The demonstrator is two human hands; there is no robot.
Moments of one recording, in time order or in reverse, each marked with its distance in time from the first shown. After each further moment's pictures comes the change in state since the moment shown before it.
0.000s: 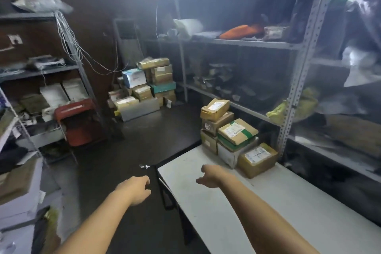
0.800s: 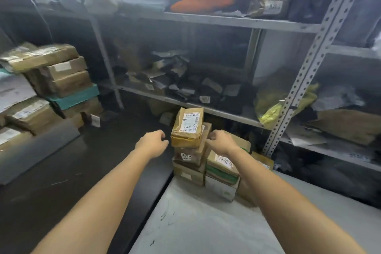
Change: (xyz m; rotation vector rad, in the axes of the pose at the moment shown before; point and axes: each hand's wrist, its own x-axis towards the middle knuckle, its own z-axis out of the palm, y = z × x) left_hand 0.483 0.156 -0.175 -0.212 0.069 0.496; right_hand 0.313 0.067 -0.173 0.459 0.442 0.512
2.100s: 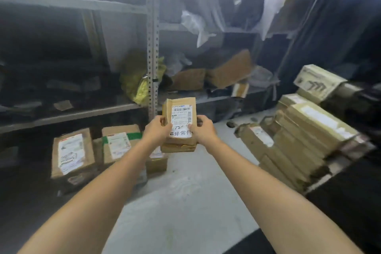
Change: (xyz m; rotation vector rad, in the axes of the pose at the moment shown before) left_hand -0.078 0.230 0.100 -0.433 -0.463 0.652; right_hand -0.173 0.115 -0.043 0.605 0.829 0.588
